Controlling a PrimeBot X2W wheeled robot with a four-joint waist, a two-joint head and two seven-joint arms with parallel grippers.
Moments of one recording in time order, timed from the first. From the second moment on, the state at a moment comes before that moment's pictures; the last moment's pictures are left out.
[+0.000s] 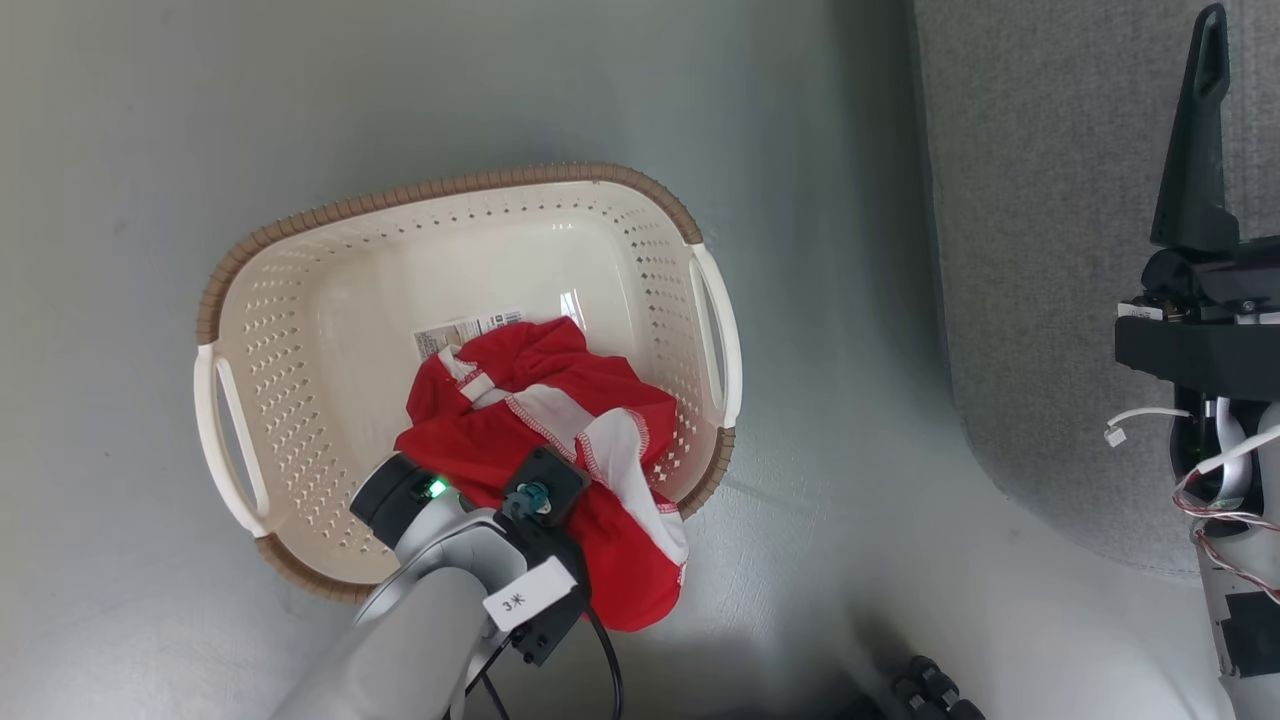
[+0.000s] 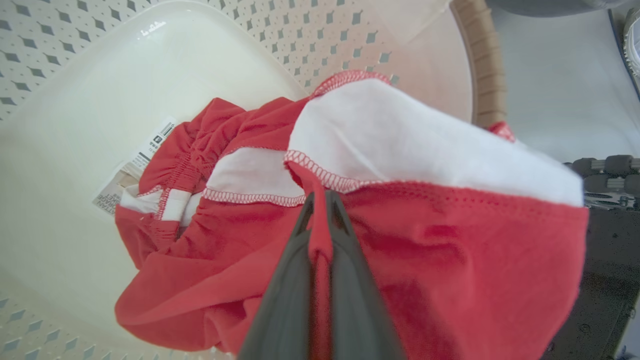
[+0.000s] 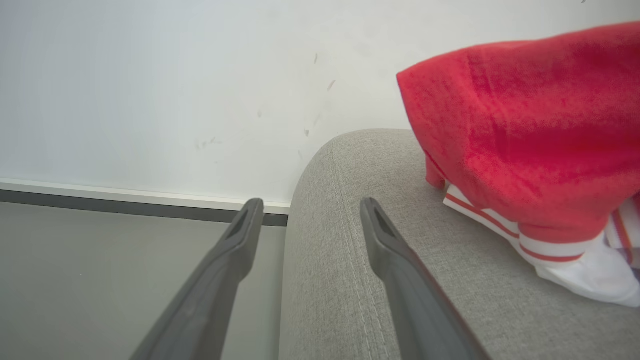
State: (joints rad) left arm -0.65 0.06 -0.71 0.89 -0.21 -0.13 -0.02; right arm -0.55 -0.25 0.09 -0.07 0.18 -0.07 -0.23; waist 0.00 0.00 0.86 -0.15
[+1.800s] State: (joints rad) left arm -0.79 0.15 -0.67 0.62 -0.39 -0.13 -0.25; right arm -0.42 -0.15 0.24 0.35 0.18 0.04 -0.25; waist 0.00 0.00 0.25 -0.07
